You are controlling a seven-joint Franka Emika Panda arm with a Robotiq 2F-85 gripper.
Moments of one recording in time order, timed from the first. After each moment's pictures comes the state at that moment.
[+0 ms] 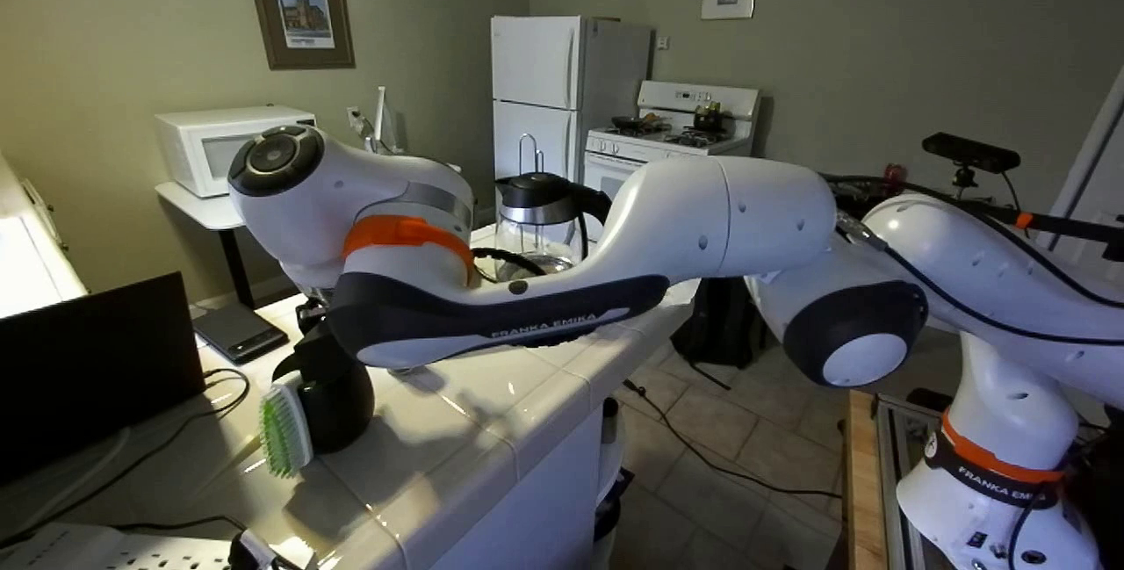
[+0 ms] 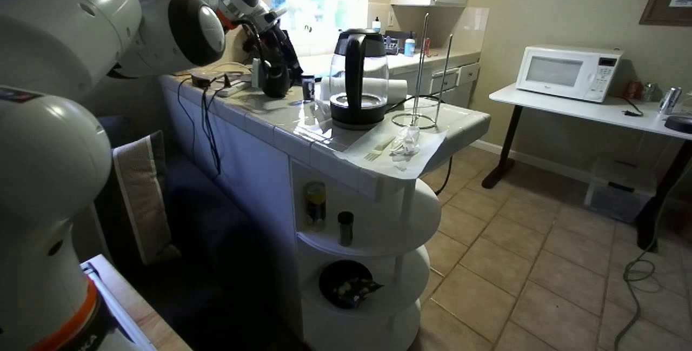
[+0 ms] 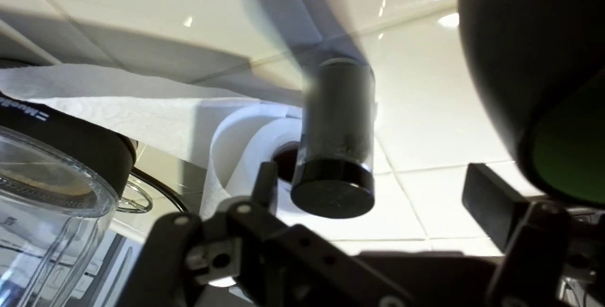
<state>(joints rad) 0.66 1.13 -0.22 -0.44 -0.43 1.65 1.18</state>
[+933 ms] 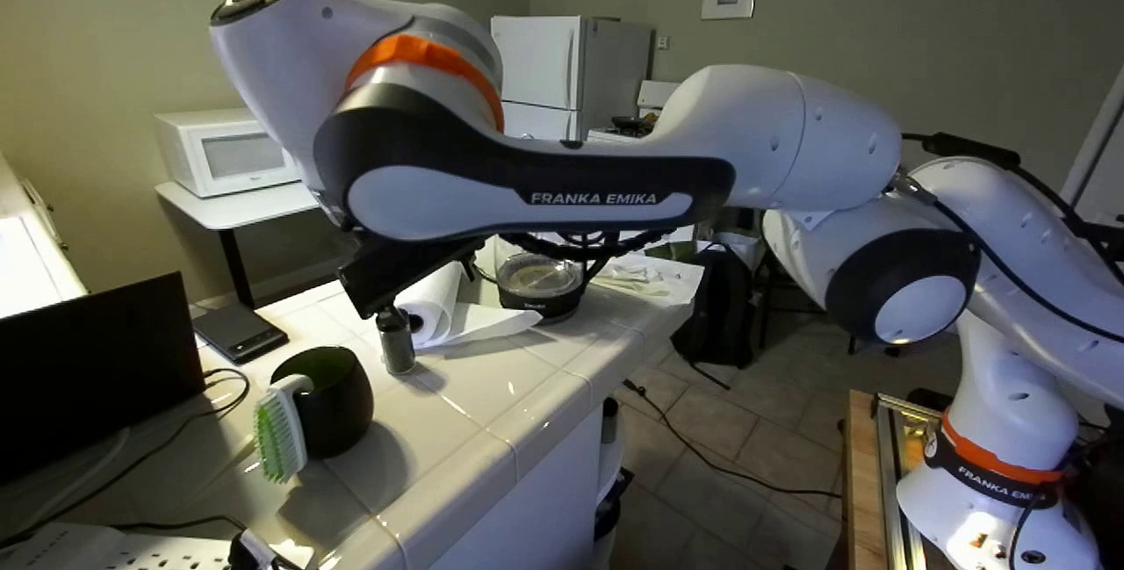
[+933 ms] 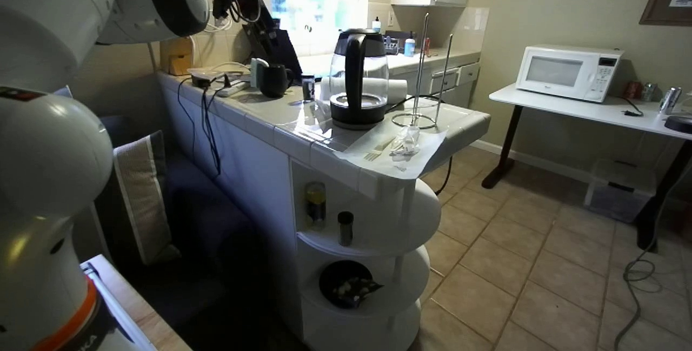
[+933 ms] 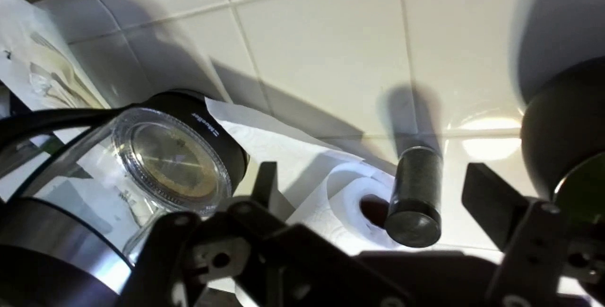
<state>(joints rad) 0.69 0.97 -0.16 -0.44 -0.35 1.26 0.92</state>
